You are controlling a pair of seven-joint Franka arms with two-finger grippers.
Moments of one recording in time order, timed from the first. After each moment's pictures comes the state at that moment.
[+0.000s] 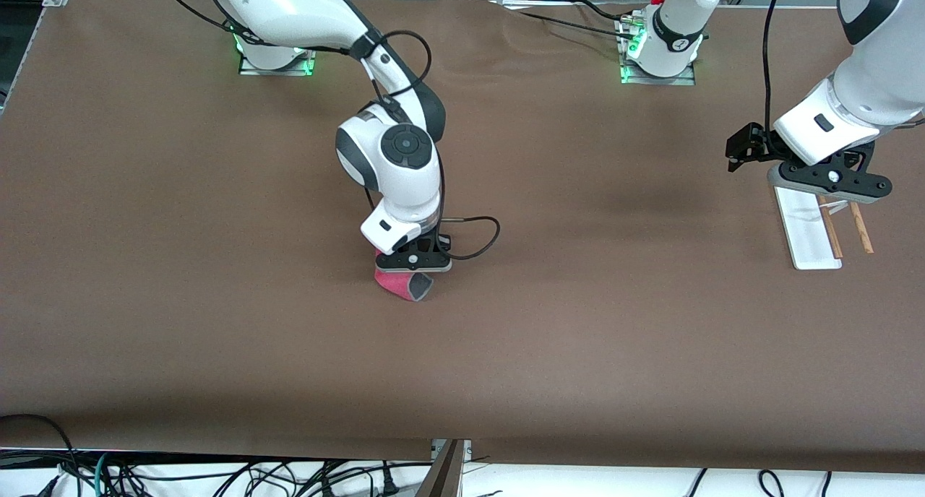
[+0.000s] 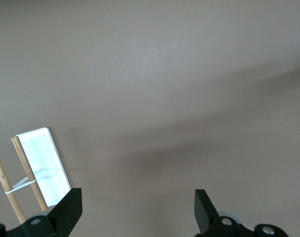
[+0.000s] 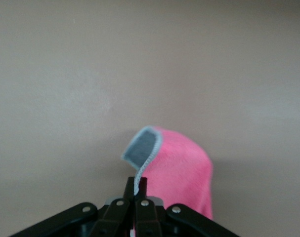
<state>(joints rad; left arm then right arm) -0.09 0.02 -0.04 -1.69 0.04 1.64 0.09 0.64 0.69 0.02 -1.34 -0.23 2.15 0.73</state>
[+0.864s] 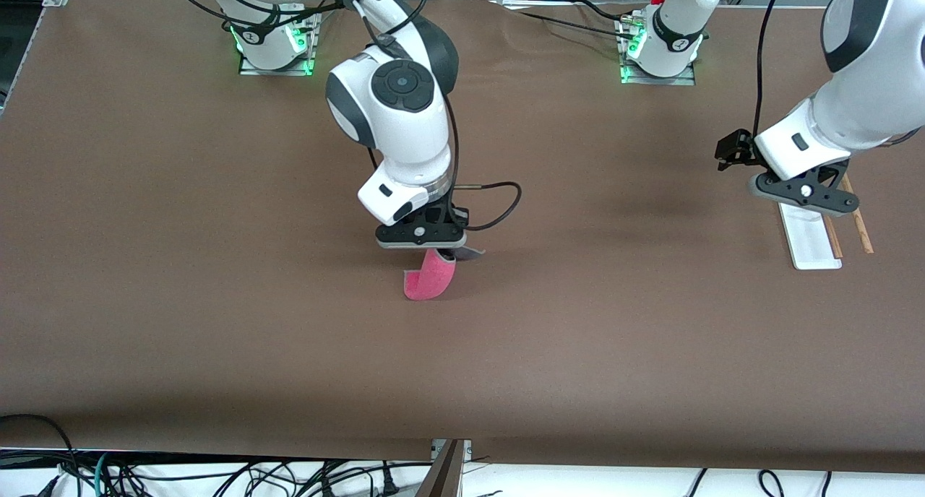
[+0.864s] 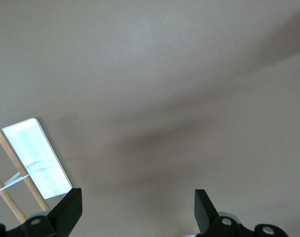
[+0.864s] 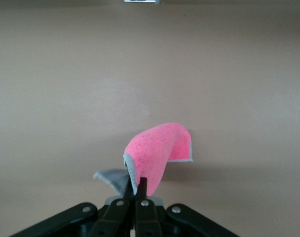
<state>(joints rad) -0.09 0.08 -0.04 -1.69 0.04 1.59 0.16 0.68 0.66 0.04 -1.13 -0.15 1.98 0.74</state>
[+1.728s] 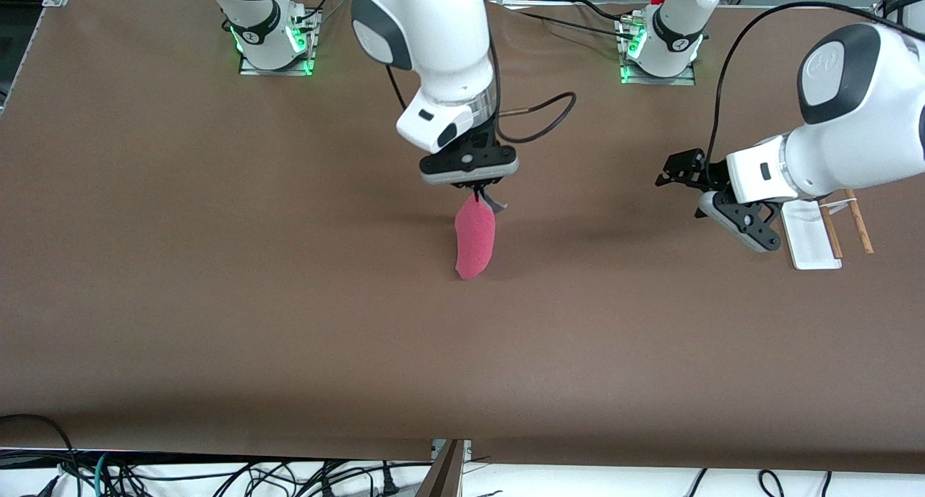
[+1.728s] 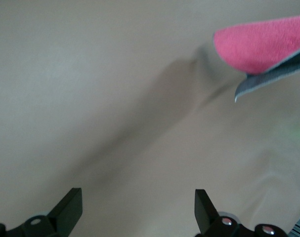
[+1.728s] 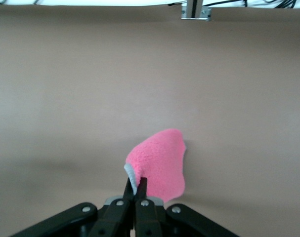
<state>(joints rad) -0.08 0.19 -0.04 -1.70 -0.37 1.74 0.51 0.78 0.58 0.07 -1.08 -0.15 1.98 0.80</state>
